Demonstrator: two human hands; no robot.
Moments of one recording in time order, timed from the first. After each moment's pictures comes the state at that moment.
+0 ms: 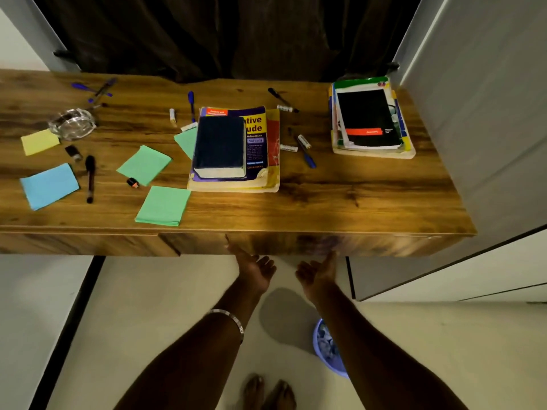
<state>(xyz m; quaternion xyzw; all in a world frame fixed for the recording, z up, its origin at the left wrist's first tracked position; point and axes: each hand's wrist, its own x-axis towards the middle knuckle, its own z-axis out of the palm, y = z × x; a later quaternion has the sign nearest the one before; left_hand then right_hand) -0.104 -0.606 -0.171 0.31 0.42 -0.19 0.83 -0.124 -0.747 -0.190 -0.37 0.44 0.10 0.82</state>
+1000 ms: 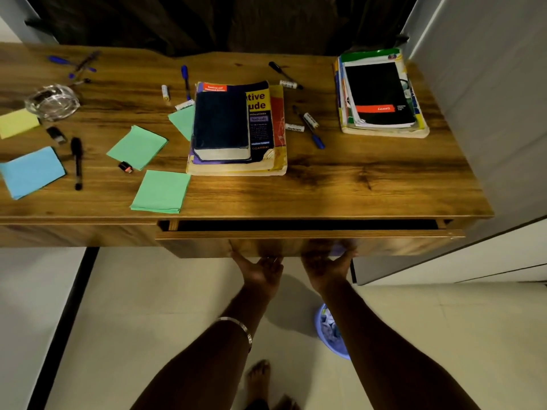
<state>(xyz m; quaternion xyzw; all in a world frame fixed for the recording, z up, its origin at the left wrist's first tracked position) -0.125 -0.603 -0.214 0.17 0.38 -0.19 0.89 -0.118 -0.751 -0.243 -0.15 0.43 -0.02 0.89</state>
